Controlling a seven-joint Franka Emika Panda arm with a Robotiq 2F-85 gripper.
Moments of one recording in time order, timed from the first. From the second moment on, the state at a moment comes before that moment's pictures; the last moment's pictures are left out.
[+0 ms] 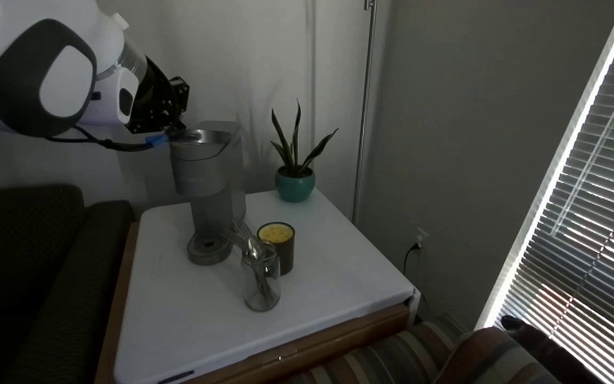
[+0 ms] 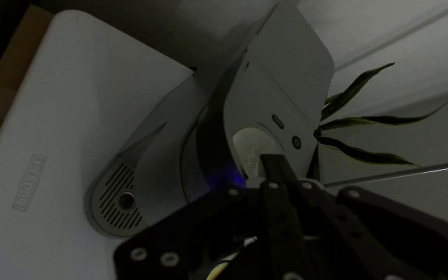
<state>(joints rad) -0.71 0.35 0.89 -2.37 -0.32 3.46 2.14</state>
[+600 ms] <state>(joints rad) -0.75 0.39 0.92 -2.37 -0.32 3.46 2.21</state>
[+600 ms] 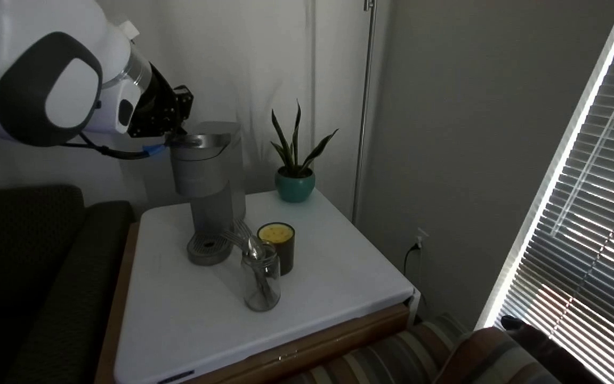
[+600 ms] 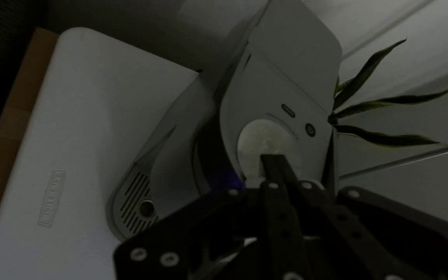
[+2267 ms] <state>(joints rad) -0.80 0.48 0.90 -2.33 -0.38 3.47 2.24</state>
